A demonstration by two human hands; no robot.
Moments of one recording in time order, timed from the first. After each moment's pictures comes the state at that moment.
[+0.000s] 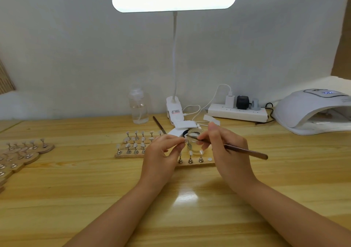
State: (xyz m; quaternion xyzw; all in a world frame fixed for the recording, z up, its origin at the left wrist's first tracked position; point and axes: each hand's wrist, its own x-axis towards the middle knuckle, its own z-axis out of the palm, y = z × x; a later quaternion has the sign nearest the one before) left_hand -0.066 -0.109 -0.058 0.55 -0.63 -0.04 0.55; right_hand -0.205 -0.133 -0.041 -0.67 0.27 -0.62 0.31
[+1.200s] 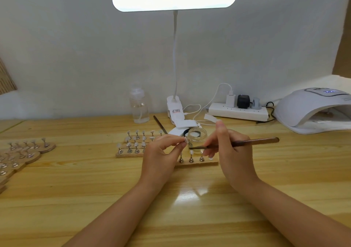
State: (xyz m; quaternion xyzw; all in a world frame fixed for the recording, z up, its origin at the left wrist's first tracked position) left_hand -0.066 -0.108 -0.058 0.53 -0.61 -0.07 0.58; right_hand -0.206 -0.130 -0.040 -0.62 0.30 -0.62 0.37
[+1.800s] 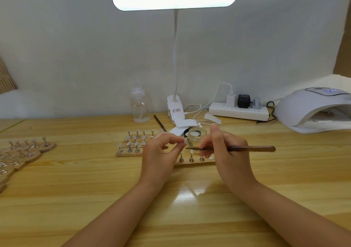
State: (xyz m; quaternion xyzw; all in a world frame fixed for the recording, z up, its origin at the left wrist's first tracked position) left_hand -0.065 -0.107 -0.060 0.55 -0.59 -0.06 0.59; right_hand -0.203 -0.127 -0.044 -0.66 0.28 -0.61 0.34
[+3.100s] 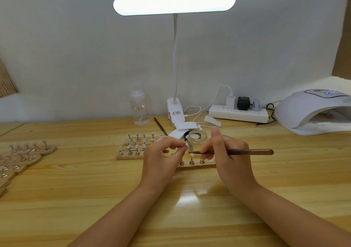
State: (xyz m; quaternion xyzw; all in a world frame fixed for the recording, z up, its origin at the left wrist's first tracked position) left_hand -0.066 -0.106 -0.058 0.55 -0.59 -0.08 0.58; right_hand -0.205 -0.134 -0.049 -0.68 0.27 -0.62 0.29
